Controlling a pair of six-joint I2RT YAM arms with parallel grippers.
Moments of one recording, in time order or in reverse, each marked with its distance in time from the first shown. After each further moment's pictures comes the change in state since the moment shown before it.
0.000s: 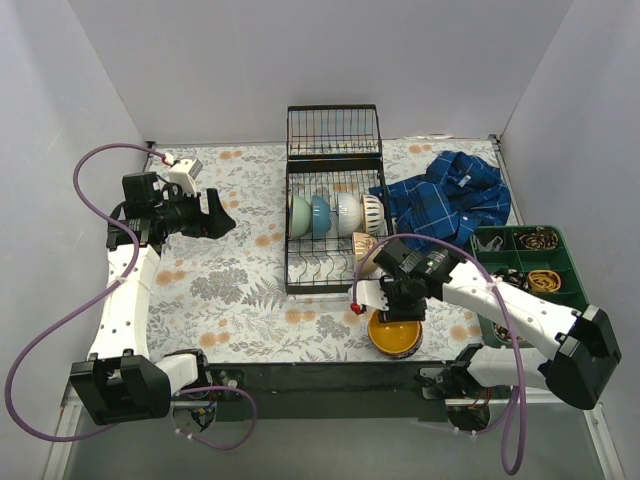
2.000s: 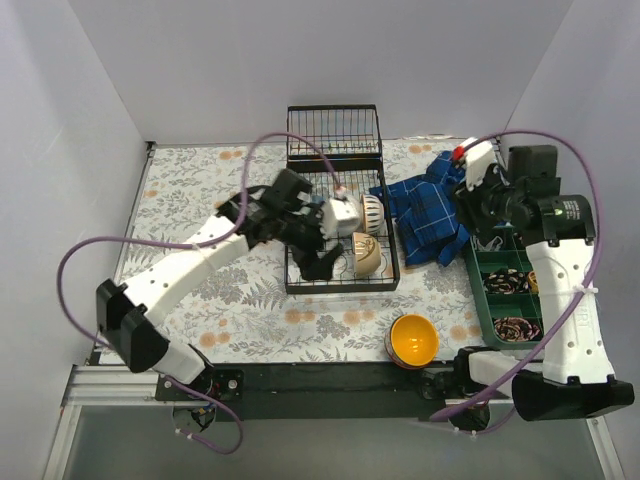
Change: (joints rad) left arm -0.770 0.274 0.307 -0.212 -0.092 0.266; right arm -0.718 -0.064 0.591 -0.107 -0.165 0.287
